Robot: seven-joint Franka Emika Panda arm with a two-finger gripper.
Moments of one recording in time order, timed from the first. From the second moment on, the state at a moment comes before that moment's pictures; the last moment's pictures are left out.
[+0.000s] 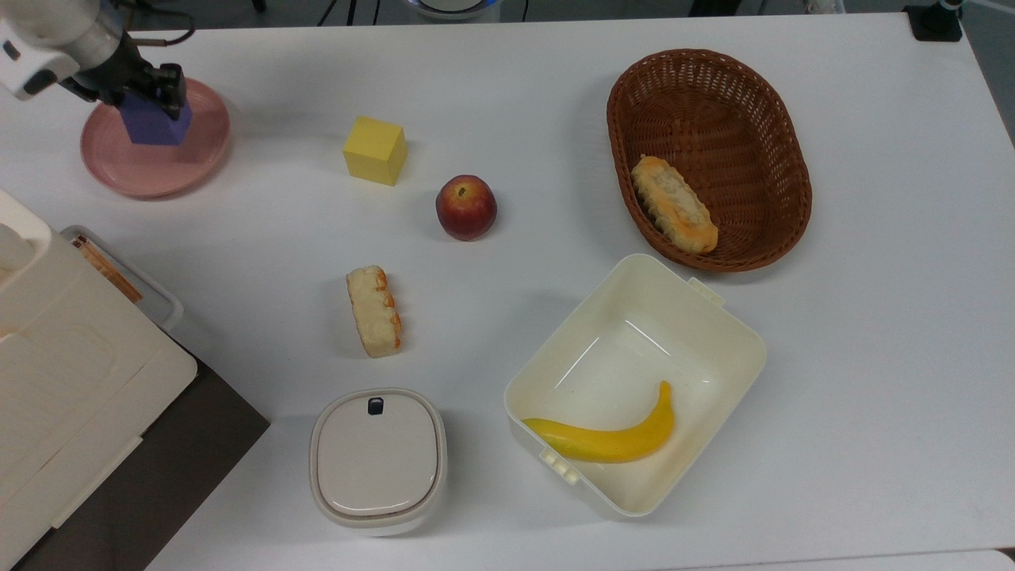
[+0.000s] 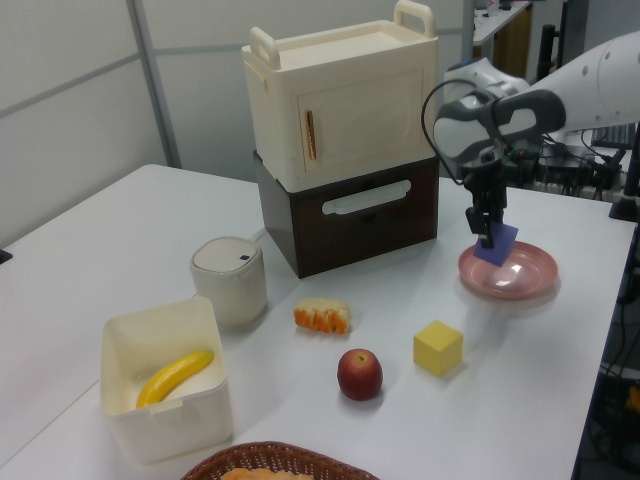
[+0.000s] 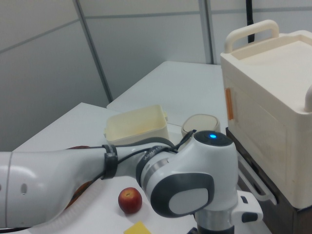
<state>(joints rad) -0.46 0.30 -0.11 -1.72 -0.14 1.86 -0.49</state>
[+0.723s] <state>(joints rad) -0.36 0.32 -0.09 -1.55 -0.22 1.71 -0.49</state>
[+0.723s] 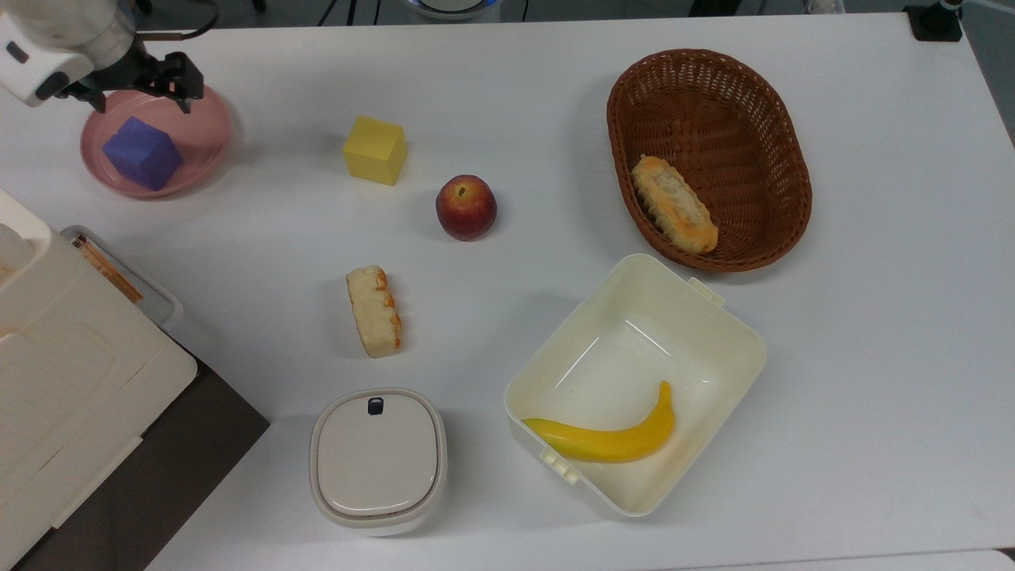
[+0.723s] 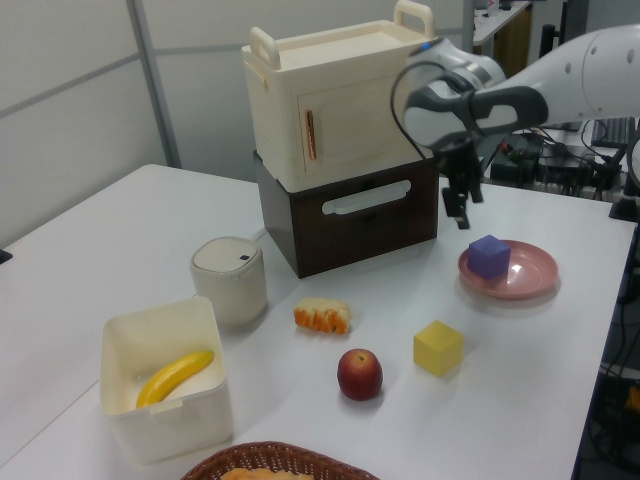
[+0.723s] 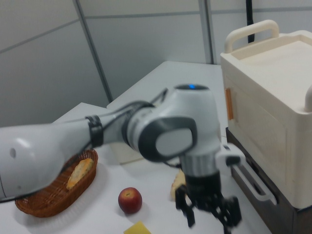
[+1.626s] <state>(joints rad) -0.01 0.22 -0.08 -1.43 -0.08 1.56 -0.24</state>
